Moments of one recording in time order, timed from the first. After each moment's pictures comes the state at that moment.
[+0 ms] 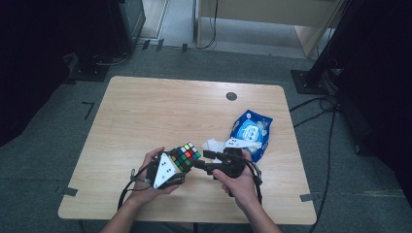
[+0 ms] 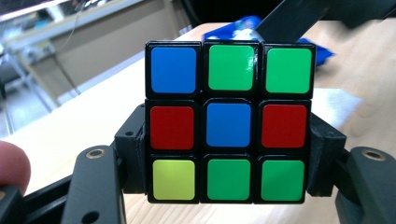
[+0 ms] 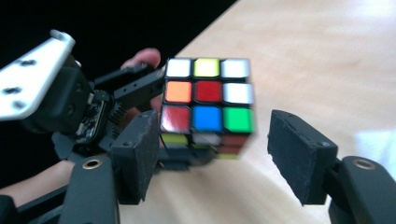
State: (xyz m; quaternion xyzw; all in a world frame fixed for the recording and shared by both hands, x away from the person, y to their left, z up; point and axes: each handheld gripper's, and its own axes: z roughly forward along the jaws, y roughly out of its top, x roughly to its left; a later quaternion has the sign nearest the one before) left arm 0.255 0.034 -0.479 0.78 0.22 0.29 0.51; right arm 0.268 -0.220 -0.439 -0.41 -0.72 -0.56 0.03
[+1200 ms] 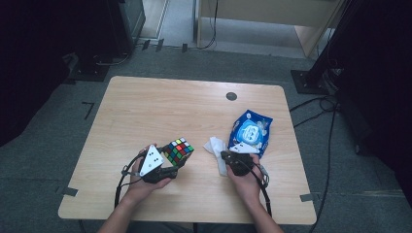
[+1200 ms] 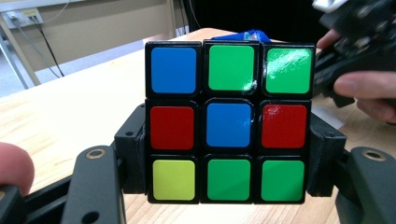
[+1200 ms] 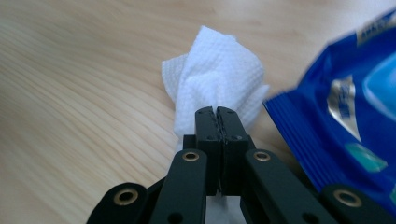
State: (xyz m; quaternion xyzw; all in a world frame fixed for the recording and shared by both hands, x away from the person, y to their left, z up) left arm 0.265 0.050 -0.472 0.77 0.26 0.22 0.54; right arm 0.290 -0.253 -0.512 -0.48 -0.75 -0.41 -0.18
